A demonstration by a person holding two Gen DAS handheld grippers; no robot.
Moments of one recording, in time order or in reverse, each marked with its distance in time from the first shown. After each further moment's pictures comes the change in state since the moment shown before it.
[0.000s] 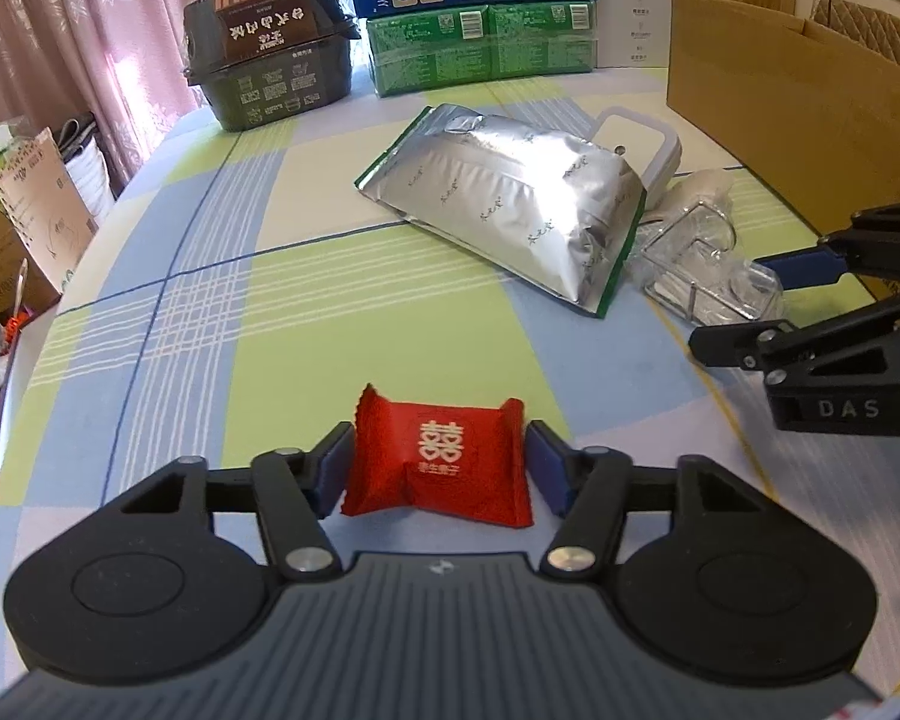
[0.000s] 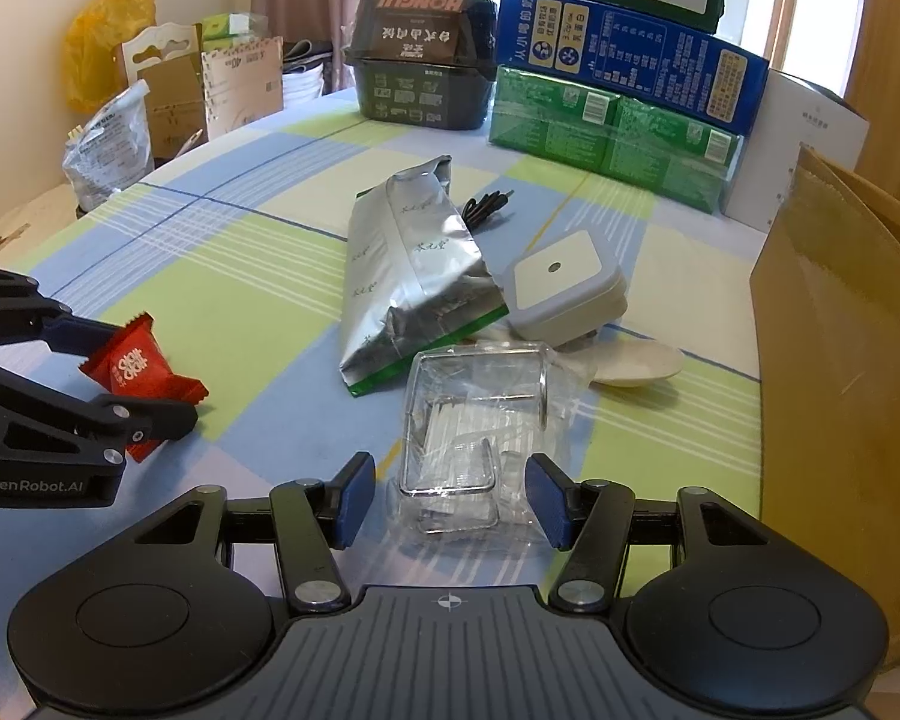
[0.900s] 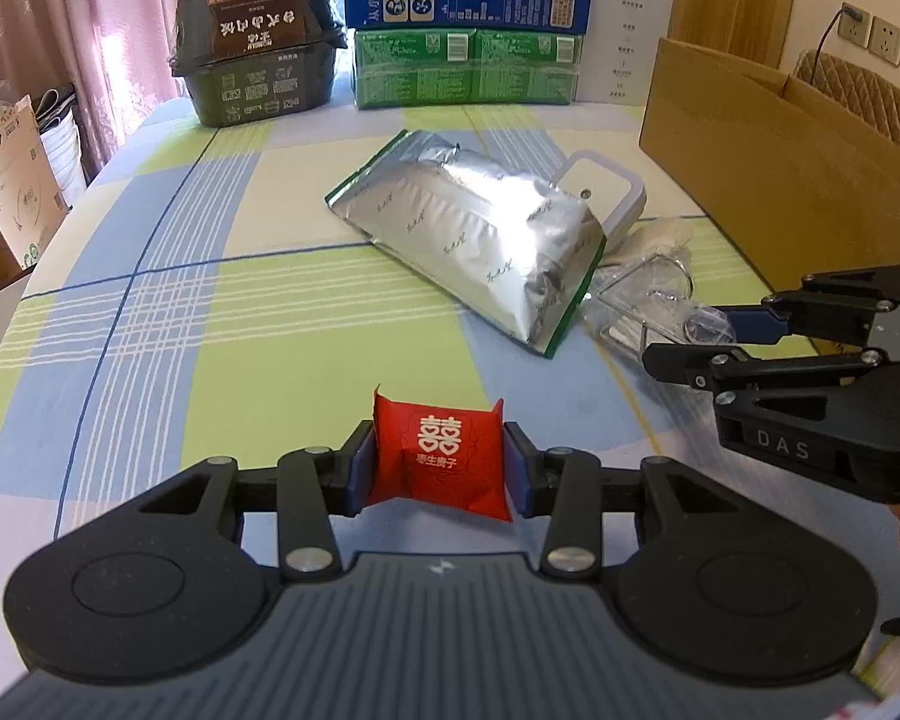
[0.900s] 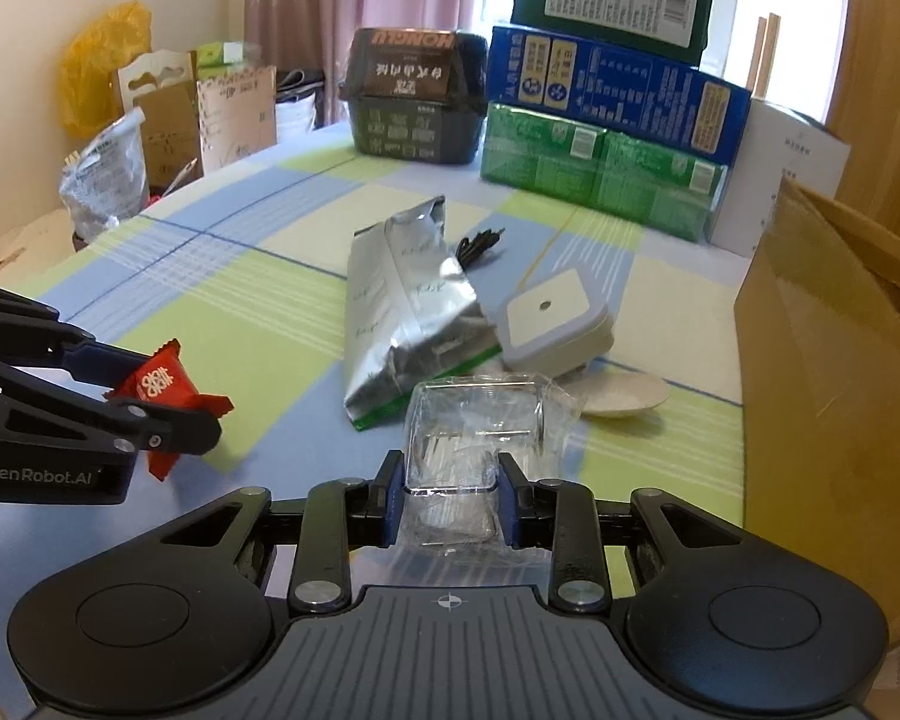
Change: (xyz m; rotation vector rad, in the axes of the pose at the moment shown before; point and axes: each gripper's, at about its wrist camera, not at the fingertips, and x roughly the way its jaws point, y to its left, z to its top) left arm -0.012 0.002 0.011 -0.086 -0.022 -0.101; right arm -0.017 0.002 0.006 0.015 -0.064 -0.022
